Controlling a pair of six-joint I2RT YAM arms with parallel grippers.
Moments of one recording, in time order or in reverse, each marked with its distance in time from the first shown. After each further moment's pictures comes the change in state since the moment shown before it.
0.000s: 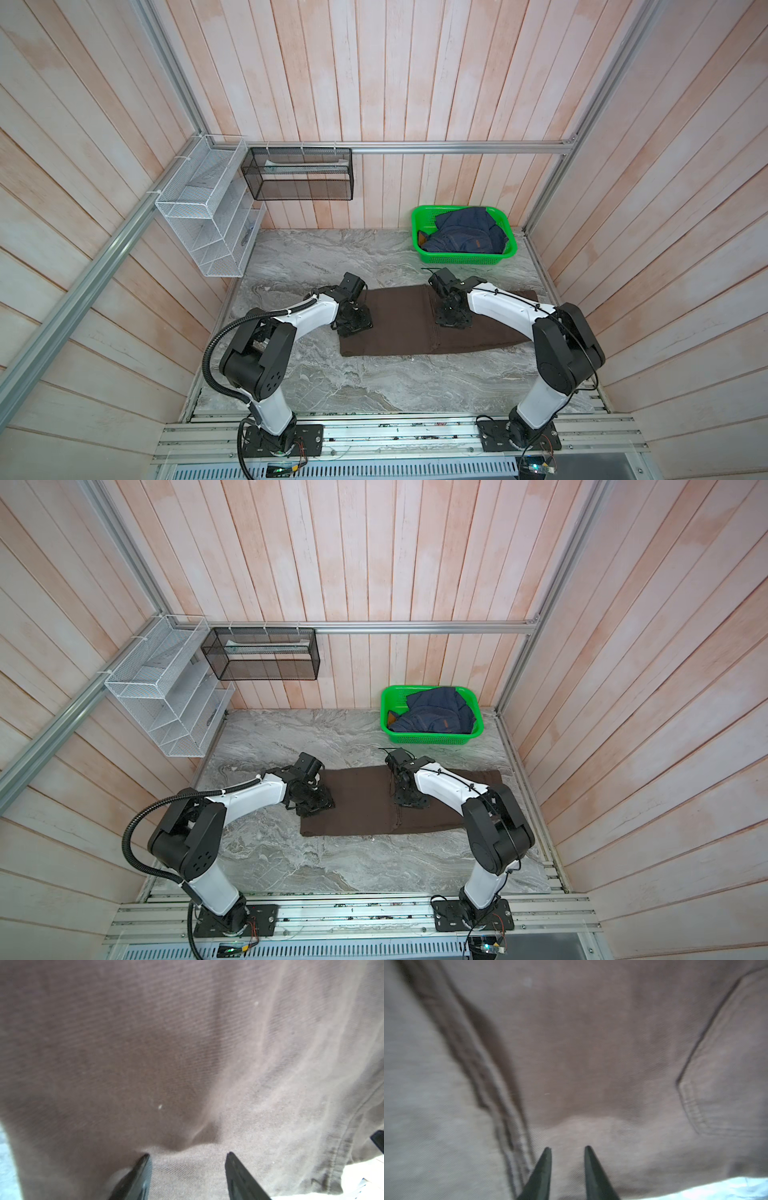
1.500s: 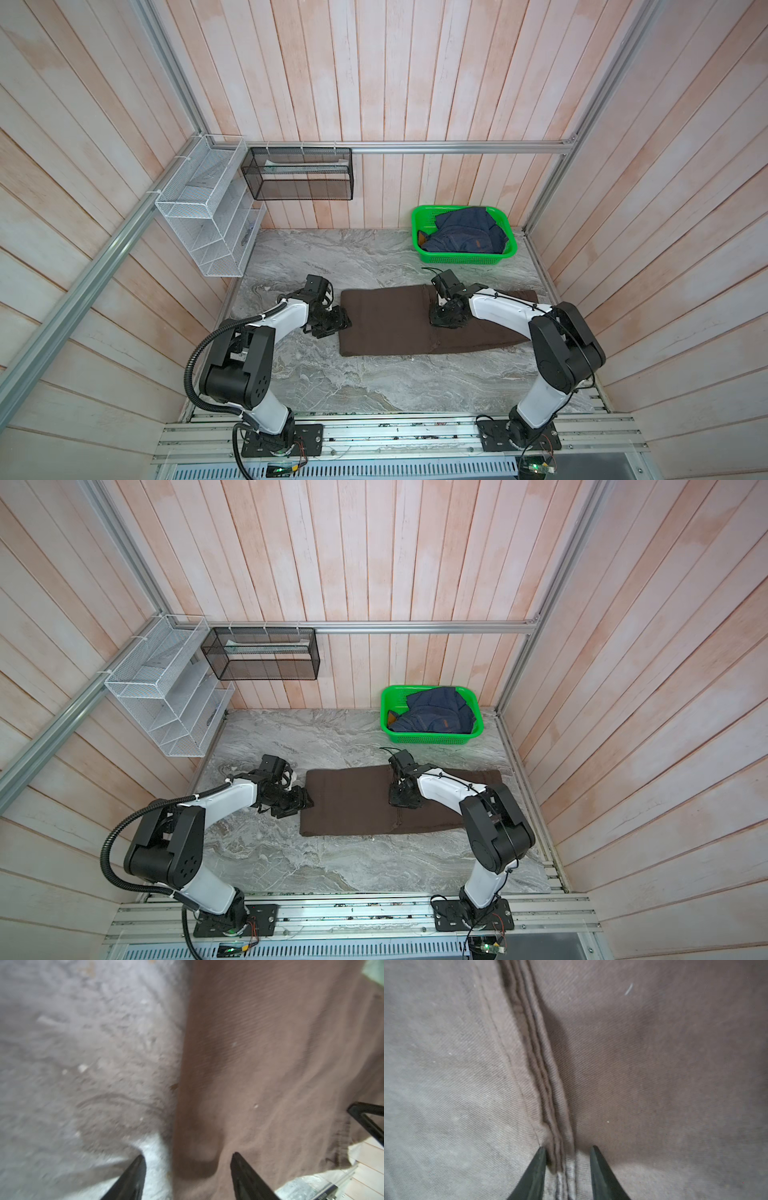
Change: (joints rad) left arm 0.257 -0.095 -0.151 0.063 0.159 0.270; right arm -0.025 0.007 -0.099 0.272 -0.209 -0.103
